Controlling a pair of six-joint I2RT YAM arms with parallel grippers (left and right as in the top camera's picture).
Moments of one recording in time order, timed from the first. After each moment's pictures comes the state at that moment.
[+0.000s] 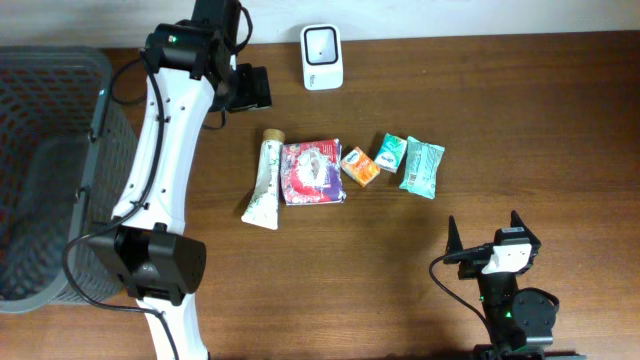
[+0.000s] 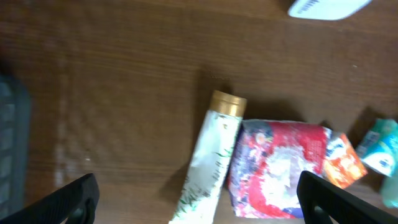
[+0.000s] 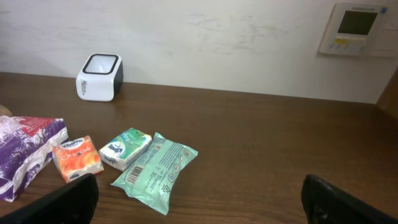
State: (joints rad) left arm -0.21 2.09 2.29 -1.41 -0.07 -0.33; right arm -0.03 0.01 0.01 -0.08 -0.05 -0.07
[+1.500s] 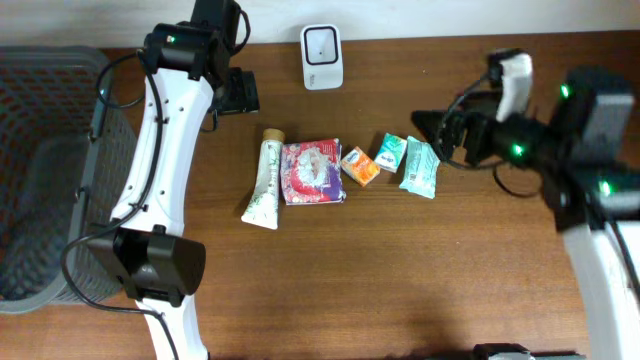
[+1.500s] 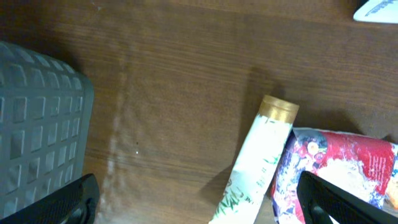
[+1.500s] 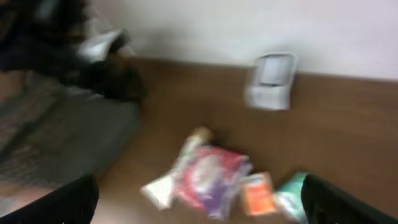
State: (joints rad) left arm -0.21 2.09 2.29 -1.45 -0.24 -0.33; right arm -0.03 1.29 1.39 -0.66 -0.79 0.06
